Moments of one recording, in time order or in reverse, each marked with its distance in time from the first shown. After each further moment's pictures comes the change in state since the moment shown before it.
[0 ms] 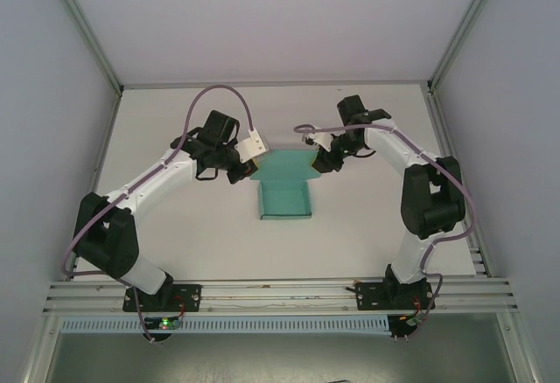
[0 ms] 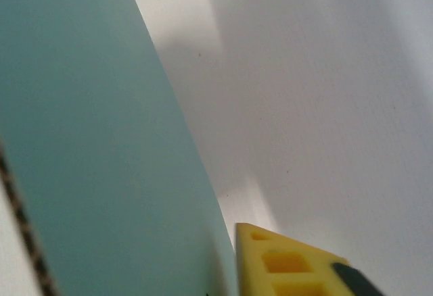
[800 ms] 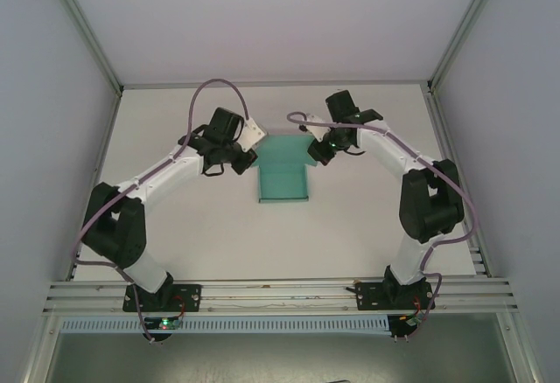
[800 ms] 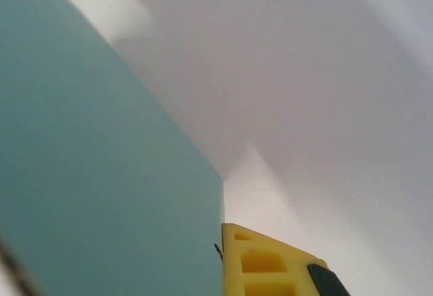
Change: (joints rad) left arm -0.006 0.092 0.035 0.131 -0.219 -0.304; right arm 0.105 -0.040 0.007 0.187 0.324 0.501
